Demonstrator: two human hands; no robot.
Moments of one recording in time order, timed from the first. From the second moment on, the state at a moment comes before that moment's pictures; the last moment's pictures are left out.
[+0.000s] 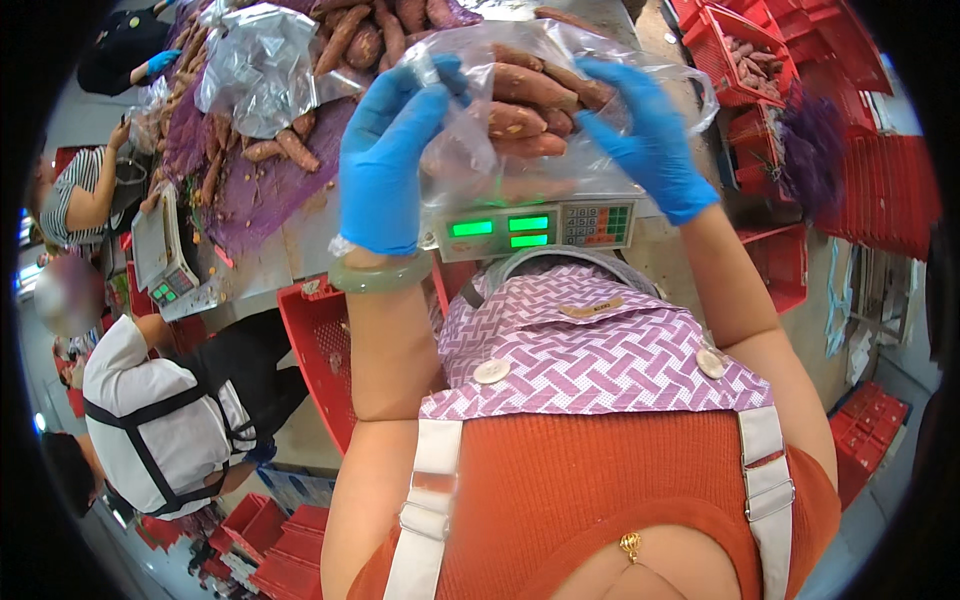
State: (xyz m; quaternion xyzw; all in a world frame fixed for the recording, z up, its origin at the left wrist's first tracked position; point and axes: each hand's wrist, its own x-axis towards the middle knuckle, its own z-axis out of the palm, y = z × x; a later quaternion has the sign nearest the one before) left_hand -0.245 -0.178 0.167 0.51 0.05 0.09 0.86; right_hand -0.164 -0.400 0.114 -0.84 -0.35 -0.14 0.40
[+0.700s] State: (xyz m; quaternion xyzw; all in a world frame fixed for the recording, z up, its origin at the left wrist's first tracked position) left_hand -0.248 -0.160 0.167 0.73 -0.02 0.15 0.66; right_hand -0.140 -0.493 0.084 -0.81 -0.04 0.09 0.58
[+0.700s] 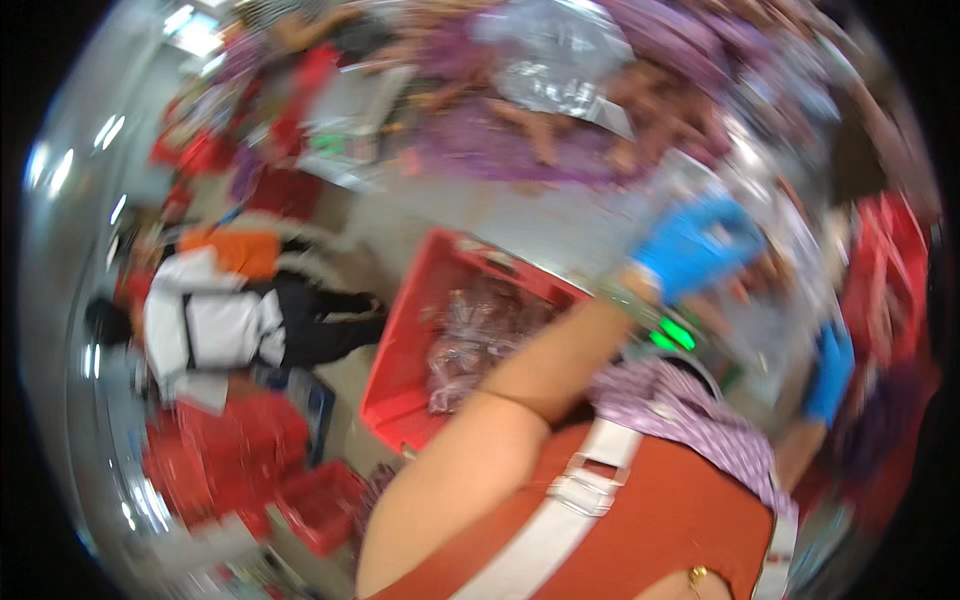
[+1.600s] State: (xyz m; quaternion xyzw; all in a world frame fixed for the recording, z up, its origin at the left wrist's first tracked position) left_hand -0.226 -0.185 0.240 0.76 -0.15 -0.02 0.63; right_hand -0.121 -0.342 0.196 -0.65 -0.40 0.16 0.63
